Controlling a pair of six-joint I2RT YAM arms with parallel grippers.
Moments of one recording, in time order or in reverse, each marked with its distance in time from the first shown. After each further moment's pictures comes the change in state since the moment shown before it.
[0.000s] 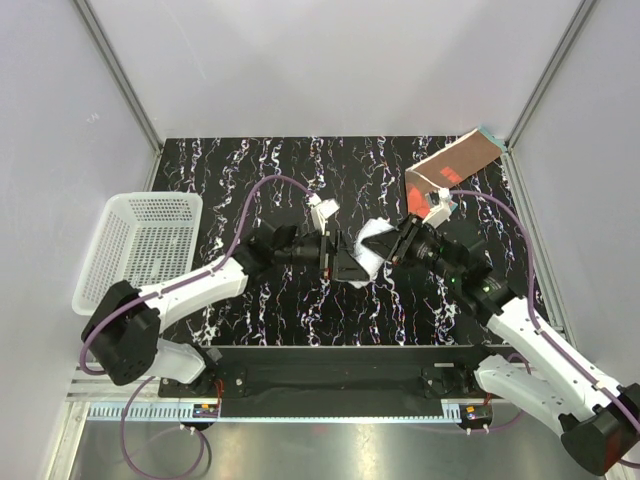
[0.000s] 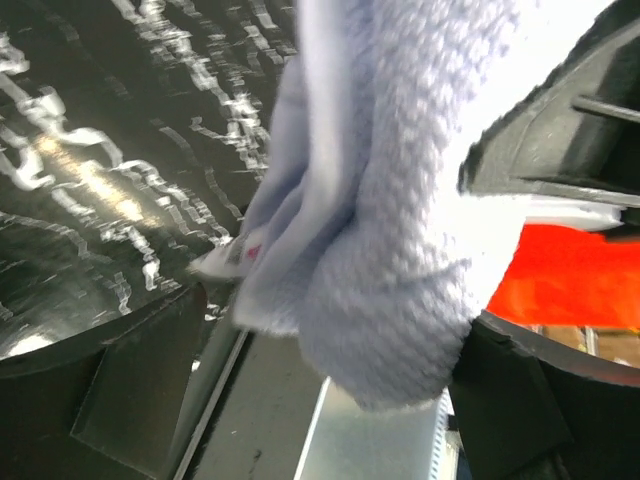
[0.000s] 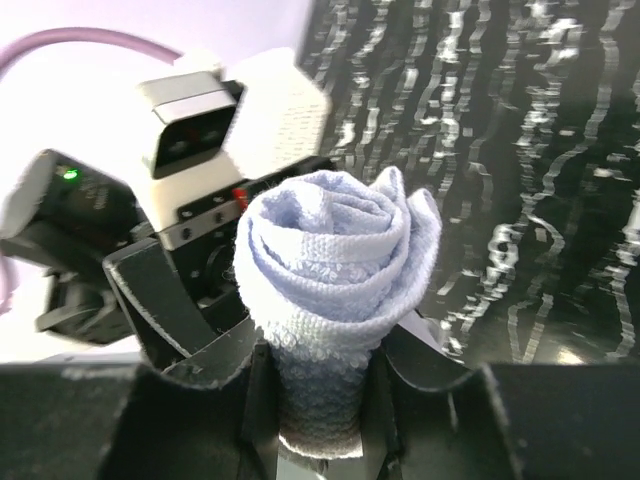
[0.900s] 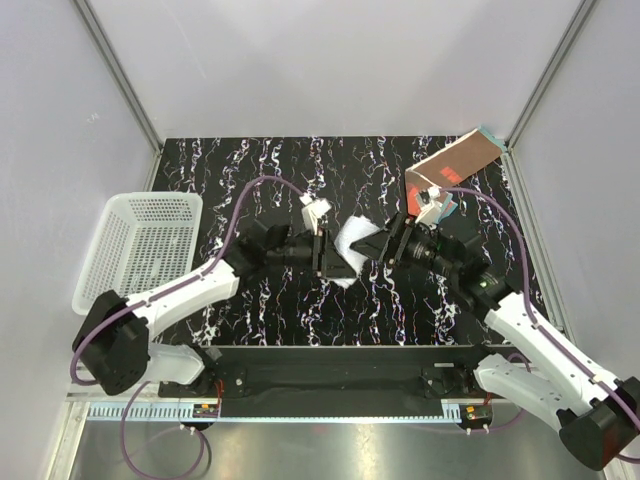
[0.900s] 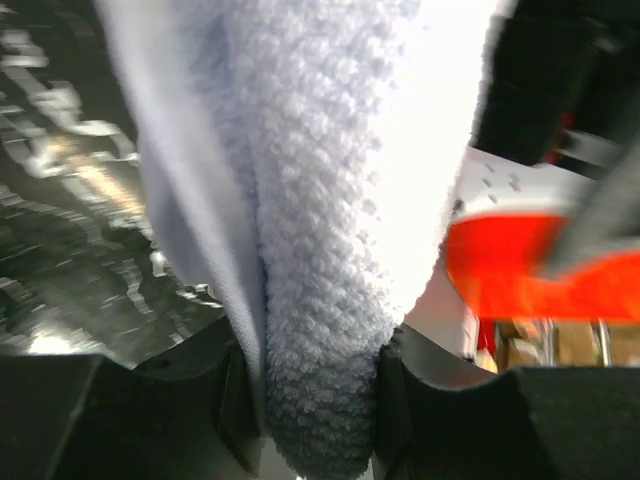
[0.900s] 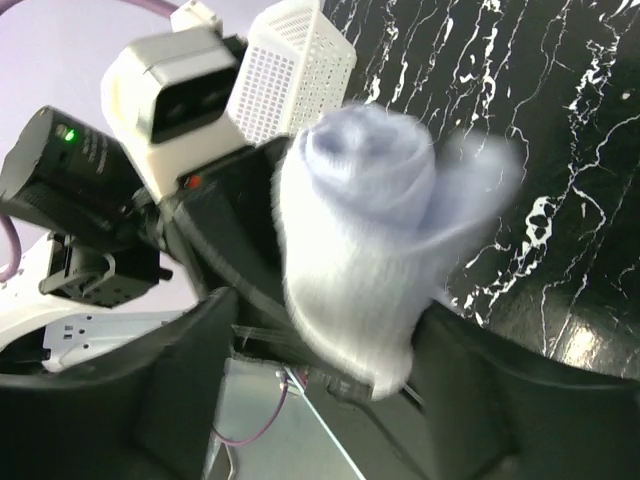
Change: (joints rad) left arm 0.011 -0.048 -0.016 -0.035 0.018 0.034; right arm -0.002 0.041 -0.002 0.040 -0.125 0.014
